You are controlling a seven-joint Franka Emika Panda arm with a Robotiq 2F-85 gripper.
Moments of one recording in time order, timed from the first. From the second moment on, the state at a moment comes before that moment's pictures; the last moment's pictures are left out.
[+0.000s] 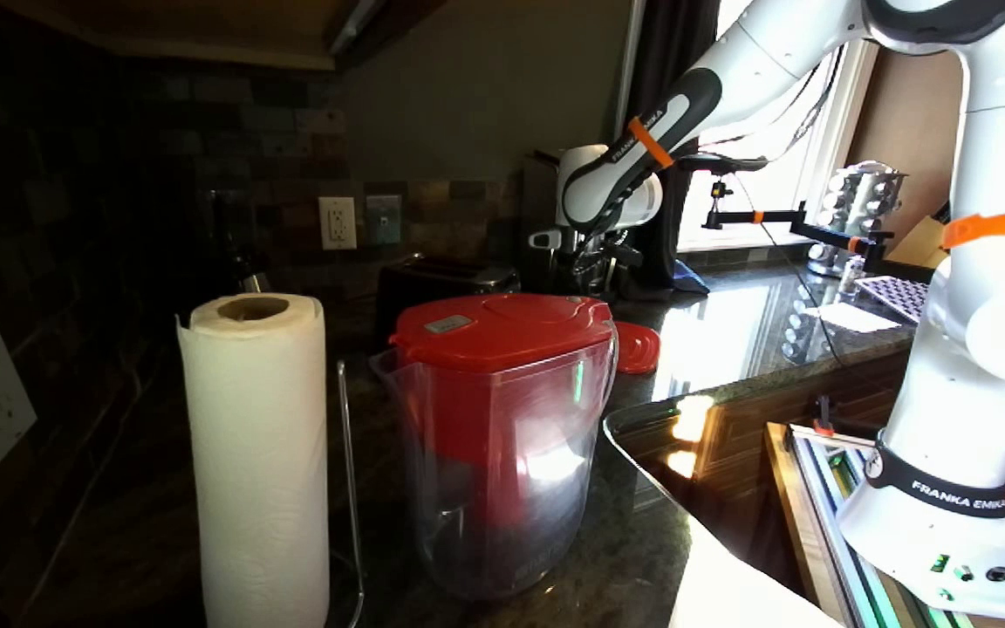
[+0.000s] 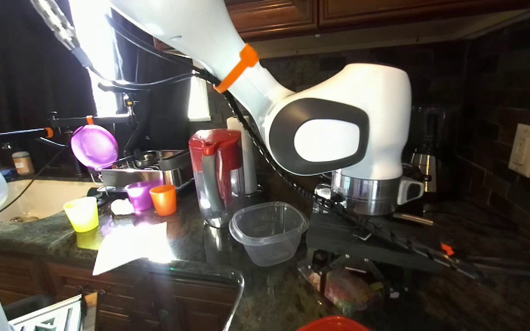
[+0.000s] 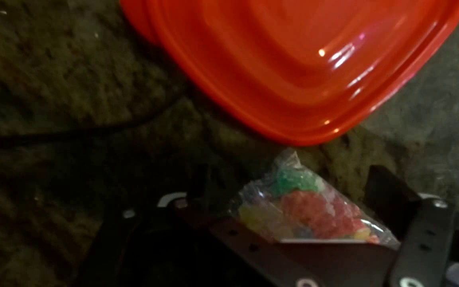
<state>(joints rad) -0.26 0.17 -0.13 -2.25 0.04 2.39 -1.09</state>
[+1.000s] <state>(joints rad) -0.25 0.16 -0.11 -2.25 0.15 2.40 -1.13</state>
